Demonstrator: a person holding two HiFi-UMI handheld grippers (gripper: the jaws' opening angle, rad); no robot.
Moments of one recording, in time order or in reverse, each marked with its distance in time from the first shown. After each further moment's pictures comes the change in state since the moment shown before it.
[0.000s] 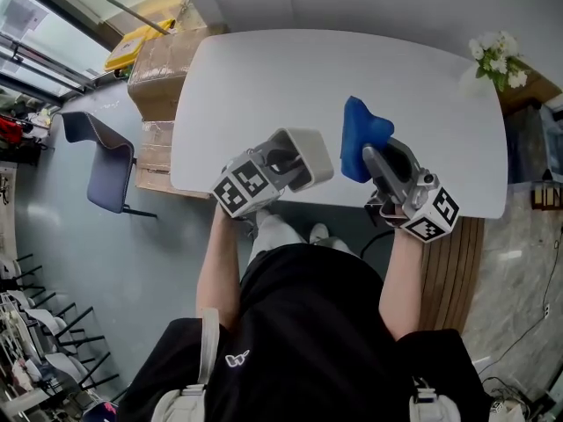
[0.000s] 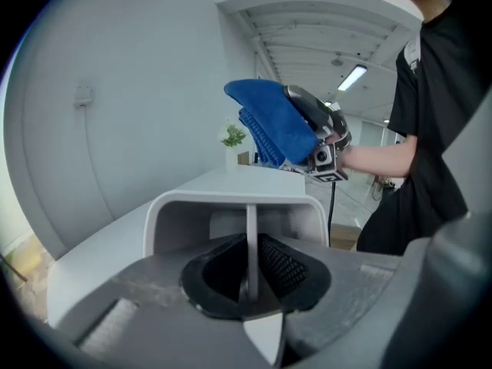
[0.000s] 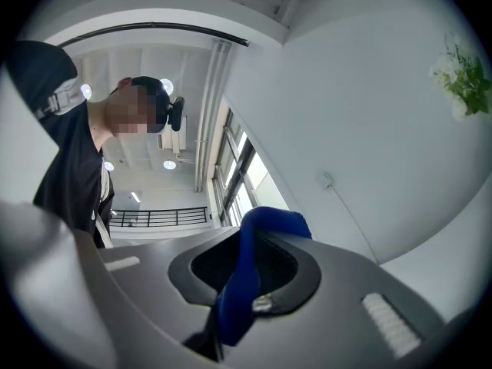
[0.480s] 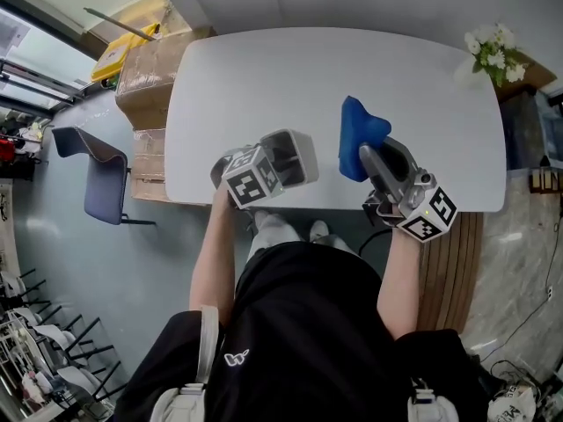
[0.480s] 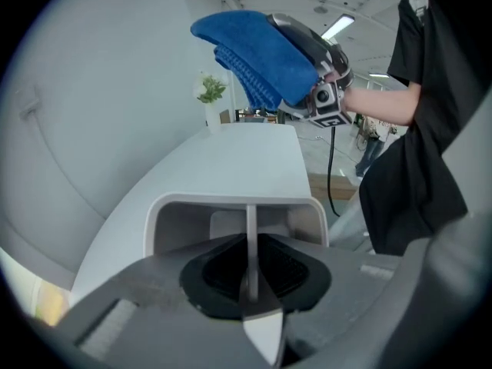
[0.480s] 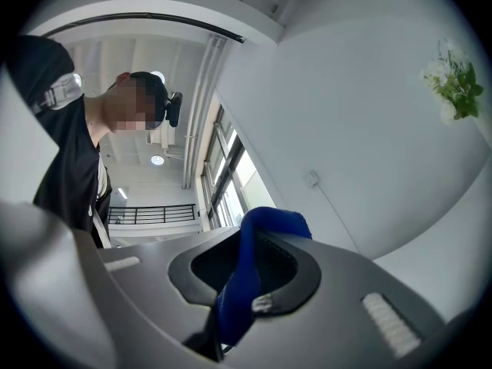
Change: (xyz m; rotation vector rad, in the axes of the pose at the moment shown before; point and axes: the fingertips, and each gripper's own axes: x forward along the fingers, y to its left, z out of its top) left arm 0.031 0.026 -0.054 0.152 0.344 -0.083; right arm 0.005 -0.028 -0.008 -0.005 0.016 -0.093
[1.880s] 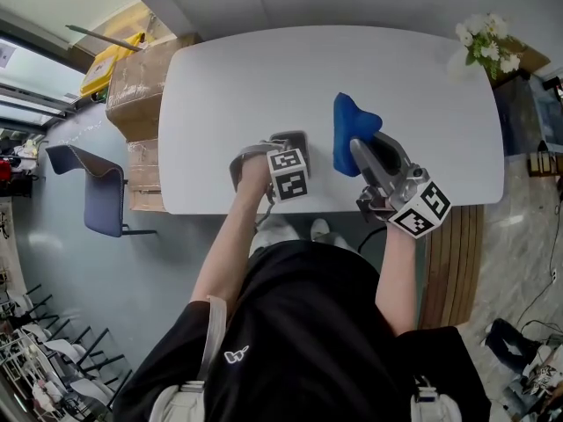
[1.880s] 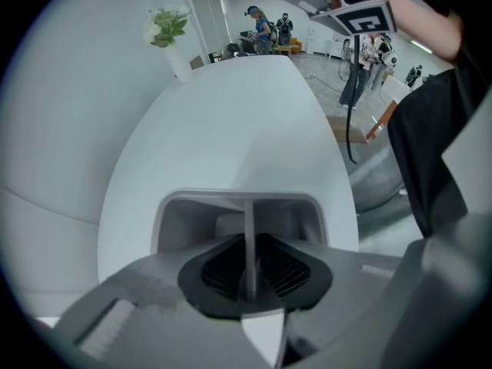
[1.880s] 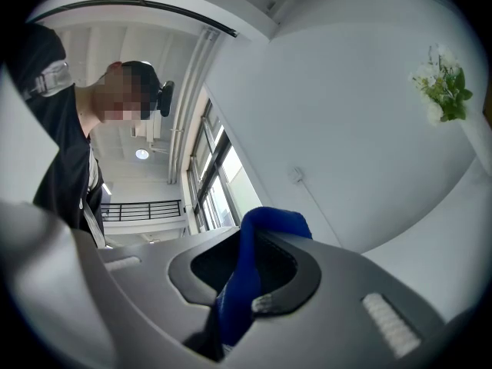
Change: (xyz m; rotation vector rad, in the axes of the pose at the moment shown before) left arm 0.084 0.021 -0.034 0.199 0.413 0.019; right arm 0.005 -0.032 -0.010 0.011 0.033 -0.114
